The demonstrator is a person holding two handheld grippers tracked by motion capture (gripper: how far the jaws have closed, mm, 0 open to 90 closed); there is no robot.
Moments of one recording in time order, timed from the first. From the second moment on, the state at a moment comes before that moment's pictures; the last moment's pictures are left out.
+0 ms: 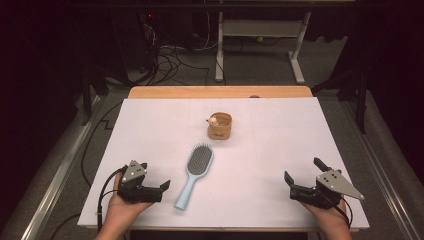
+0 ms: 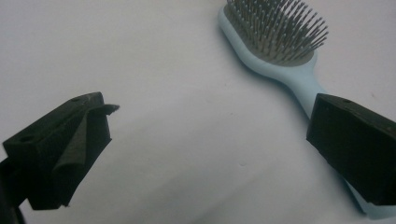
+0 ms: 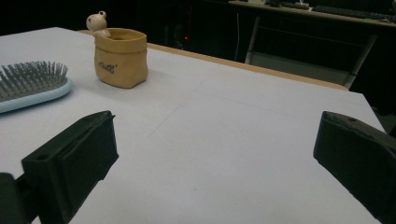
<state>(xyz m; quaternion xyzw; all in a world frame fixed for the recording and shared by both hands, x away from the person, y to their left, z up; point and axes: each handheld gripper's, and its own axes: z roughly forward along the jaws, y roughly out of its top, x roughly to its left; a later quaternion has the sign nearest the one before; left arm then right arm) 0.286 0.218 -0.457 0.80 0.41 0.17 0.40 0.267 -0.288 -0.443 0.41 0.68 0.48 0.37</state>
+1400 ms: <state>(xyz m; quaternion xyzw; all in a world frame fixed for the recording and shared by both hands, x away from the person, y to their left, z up) 0.328 0.193 -0.426 0.88 0.44 -0.03 0.21 0.256 -0.288 -0.439 0.39 0.68 0.50 0.36</state>
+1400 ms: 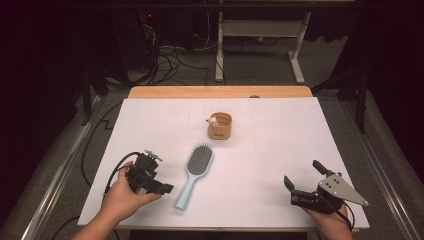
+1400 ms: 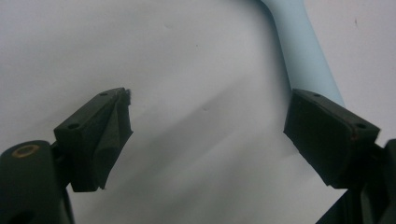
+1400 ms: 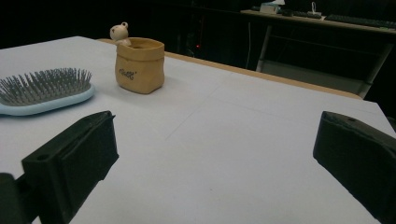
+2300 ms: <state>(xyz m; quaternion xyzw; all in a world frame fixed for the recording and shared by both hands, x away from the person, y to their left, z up) 0.347 0.153 -0.401 0.89 0.43 0.00 0.13 0.255 -0.288 -0.437 0.39 0.68 0.50 0.37</state>
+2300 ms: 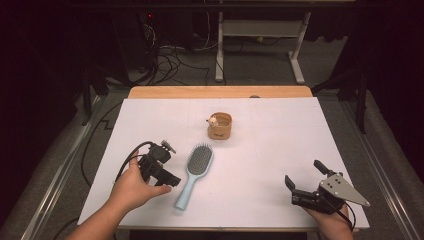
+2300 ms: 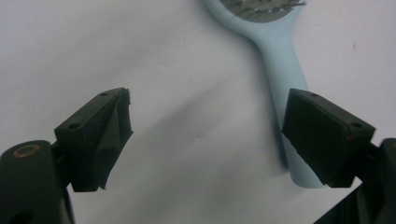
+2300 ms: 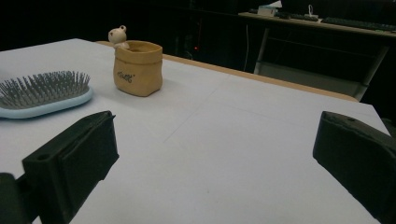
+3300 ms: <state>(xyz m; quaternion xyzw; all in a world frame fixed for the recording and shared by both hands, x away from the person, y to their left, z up) 0.378 0.111 -0.387 0.89 0.44 -0.01 0.11 0.256 -0.290 -0.436 0.39 0.67 0.51 0.37</state>
